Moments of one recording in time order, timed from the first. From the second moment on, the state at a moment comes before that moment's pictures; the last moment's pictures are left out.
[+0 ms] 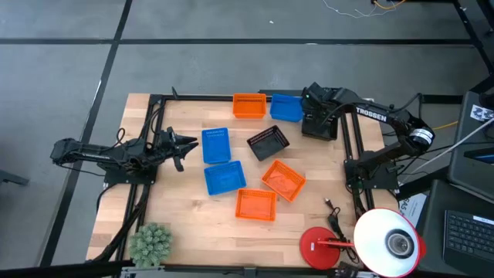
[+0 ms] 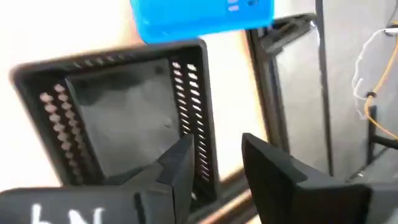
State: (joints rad) left arm -0.04 0.22 0.01 0.32 -0.46 -0.24; right arm -0.69 1.42 1.02 -0.88 0.34 -0.41
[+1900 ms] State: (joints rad) left arm -0.04 0.22 0.01 0.32 -0.46 -0.23; right arm -0.08 1.32 1.02 -0.99 0.51 -0.04
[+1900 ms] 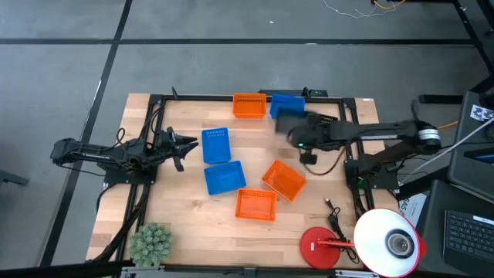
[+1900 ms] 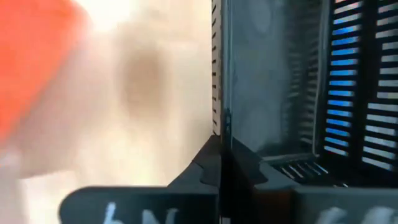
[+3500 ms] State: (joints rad) left arm -0.04 0.22 0.01 0.32 -0.46 -0.23; right arm -0.42 1.14 0.73 -1.01 0.45 -0.16
